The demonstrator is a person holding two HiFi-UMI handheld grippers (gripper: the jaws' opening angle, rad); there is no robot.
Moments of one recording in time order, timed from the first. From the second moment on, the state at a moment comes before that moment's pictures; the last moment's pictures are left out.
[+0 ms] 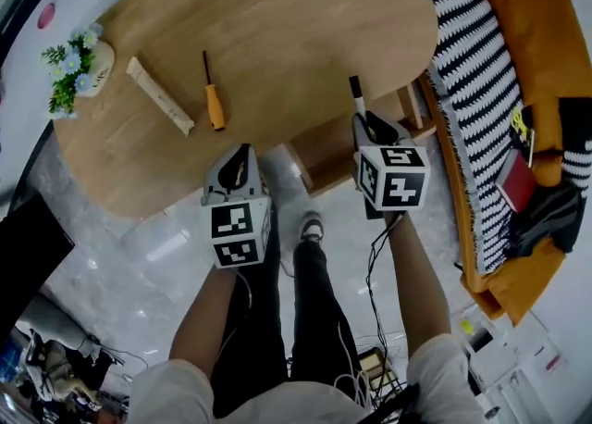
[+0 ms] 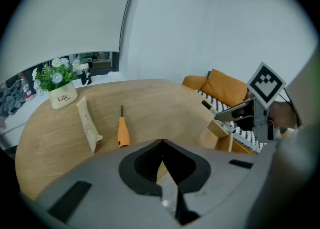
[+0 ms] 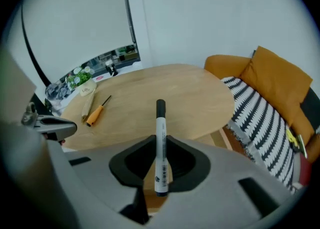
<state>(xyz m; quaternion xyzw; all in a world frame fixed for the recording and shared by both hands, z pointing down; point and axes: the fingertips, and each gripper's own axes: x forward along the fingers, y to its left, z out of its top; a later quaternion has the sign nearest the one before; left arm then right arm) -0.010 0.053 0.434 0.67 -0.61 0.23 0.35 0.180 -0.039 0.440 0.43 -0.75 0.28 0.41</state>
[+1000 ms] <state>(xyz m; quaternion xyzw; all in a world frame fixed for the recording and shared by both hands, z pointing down) 0.080 0.010 0.418 0.76 -0.51 0.30 0.28 0.267 -0.008 0.447 0.57 -0.64 0.45 0.24</state>
